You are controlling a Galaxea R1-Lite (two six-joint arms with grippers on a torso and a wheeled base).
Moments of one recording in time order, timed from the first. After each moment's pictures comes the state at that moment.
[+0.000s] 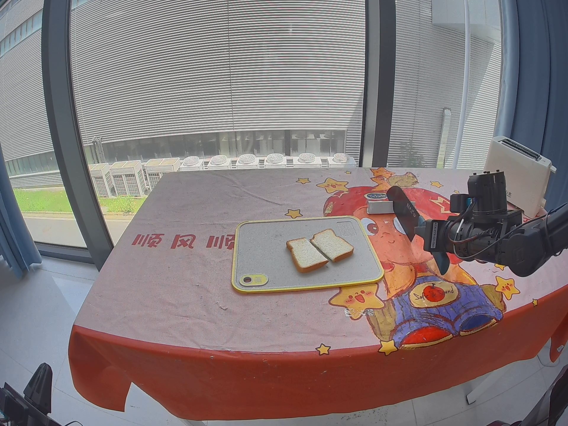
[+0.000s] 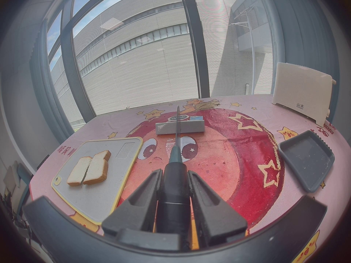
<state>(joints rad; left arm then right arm) 0.00 0.02 -0.02 0.00 -0.02 0.01 0.26 1.87 -0.88 -0.45 -0.03 0.23</state>
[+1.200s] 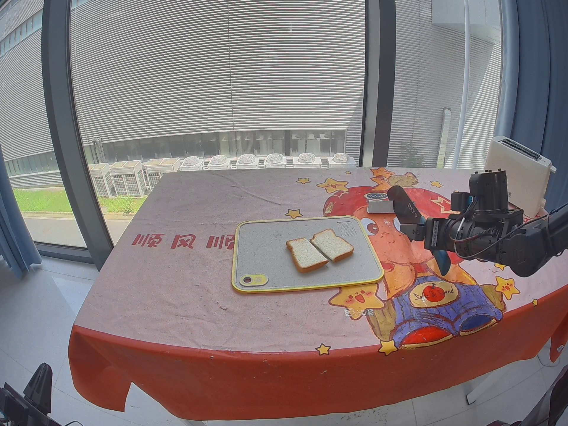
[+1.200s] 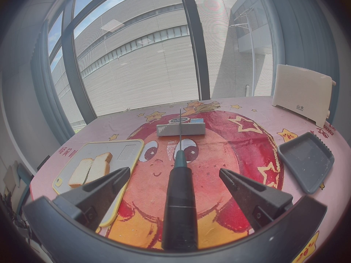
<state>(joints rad) 0.00 0.02 -0.02 0.00 -0.02 0.01 0.26 1.86 -0.88 -0.46 -0.03 0.23</state>
